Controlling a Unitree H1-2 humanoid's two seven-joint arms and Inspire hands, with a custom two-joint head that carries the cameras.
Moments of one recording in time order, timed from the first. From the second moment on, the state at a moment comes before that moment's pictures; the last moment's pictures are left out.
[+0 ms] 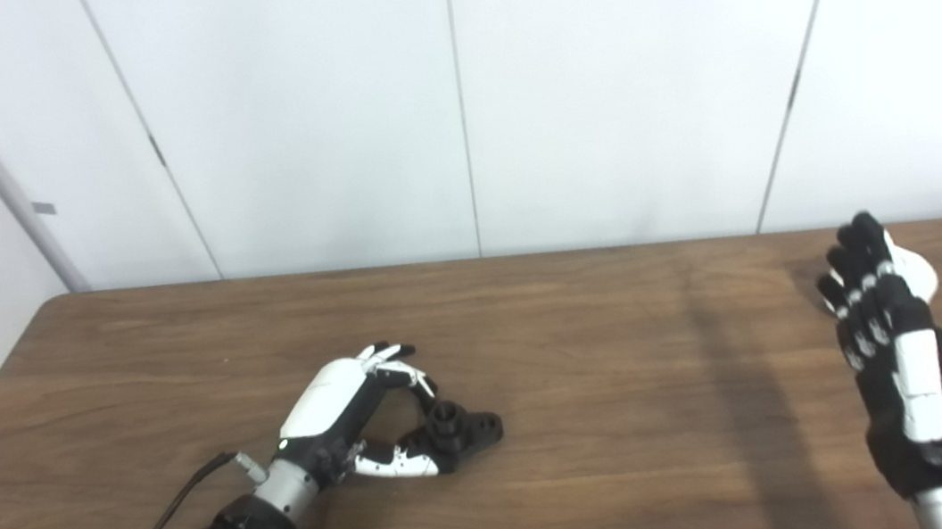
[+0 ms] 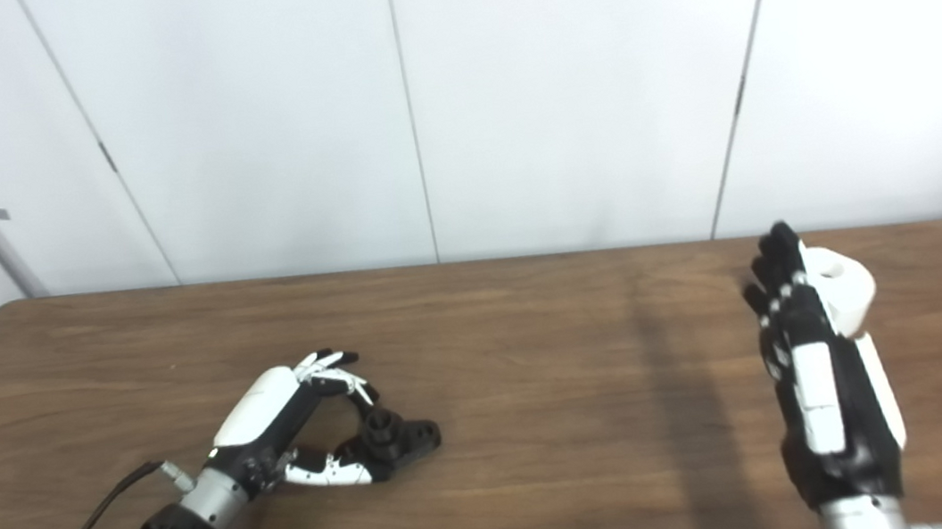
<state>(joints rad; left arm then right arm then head) -0.29 0.41 -0.23 0.22 0.51 -0.31 -0.06 0.01 -0.05 -0.07 -0.48 0.08 0.09 -0.01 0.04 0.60</state>
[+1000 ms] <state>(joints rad) -0.27 0.31 -0.29 0.22 0.51 -0.42 -0.10 0.00 -0.03 -0.04 -0.53 -0.03 0.14 -0.04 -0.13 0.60</state>
